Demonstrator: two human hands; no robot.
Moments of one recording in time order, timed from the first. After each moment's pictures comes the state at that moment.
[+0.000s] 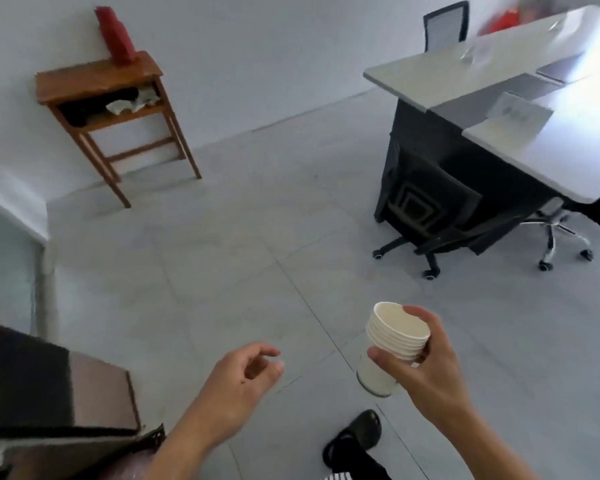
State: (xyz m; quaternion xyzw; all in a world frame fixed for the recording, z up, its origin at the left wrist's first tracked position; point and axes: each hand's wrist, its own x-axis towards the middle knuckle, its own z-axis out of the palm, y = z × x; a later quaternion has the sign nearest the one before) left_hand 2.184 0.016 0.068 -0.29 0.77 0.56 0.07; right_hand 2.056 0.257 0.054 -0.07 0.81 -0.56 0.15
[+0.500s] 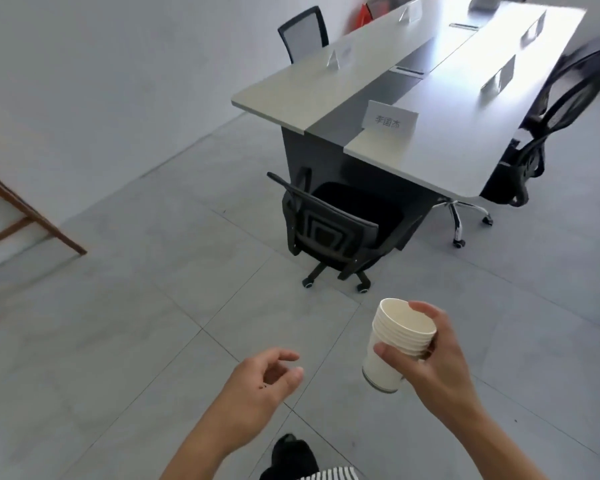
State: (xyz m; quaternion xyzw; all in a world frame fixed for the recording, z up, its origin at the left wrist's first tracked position) left_hand 1.849 0.116 0.076 -0.11 0.82 0.52 0.21; right_hand 1.806 0.370 0.052 0.06 0.79 -0.60 0.02
